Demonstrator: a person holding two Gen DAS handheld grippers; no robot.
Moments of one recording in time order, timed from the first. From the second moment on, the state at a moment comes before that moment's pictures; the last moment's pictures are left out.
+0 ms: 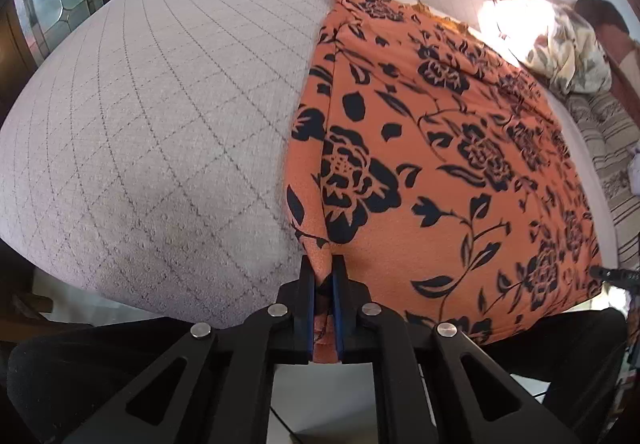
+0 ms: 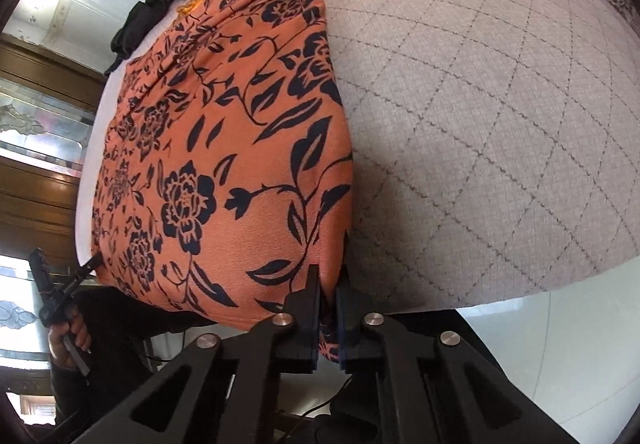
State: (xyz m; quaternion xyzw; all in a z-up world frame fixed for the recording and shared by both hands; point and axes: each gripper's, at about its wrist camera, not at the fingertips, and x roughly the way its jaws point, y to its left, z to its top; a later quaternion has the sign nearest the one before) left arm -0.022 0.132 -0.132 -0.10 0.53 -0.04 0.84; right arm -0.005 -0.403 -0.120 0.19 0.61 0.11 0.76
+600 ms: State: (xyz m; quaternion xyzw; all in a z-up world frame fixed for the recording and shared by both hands) left arm 0.000 0.140 -0.083 -0.13 0.50 -0.08 0.85; right arm -0.005 -0.427 -0.090 0.32 0.54 0.17 0.76
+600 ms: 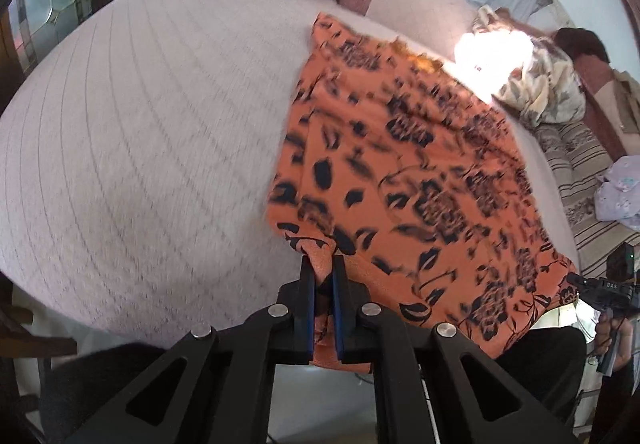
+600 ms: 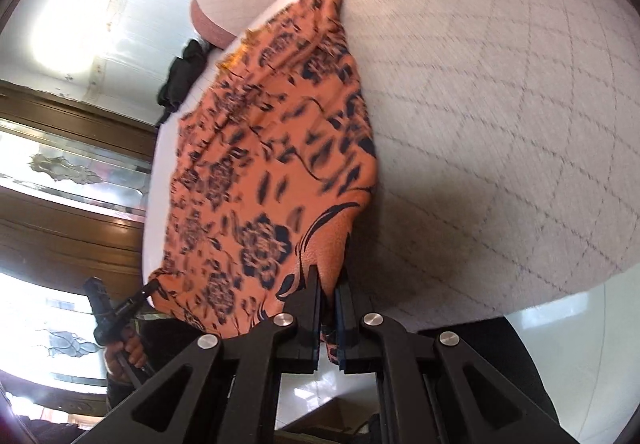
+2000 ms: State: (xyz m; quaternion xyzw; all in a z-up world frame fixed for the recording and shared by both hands) left arm 0.210 0.130 -0.060 -0.12 0.42 -0.08 0.90; right arm 0.042 -0.332 -0.108 0.37 0.49 0.18 0.77
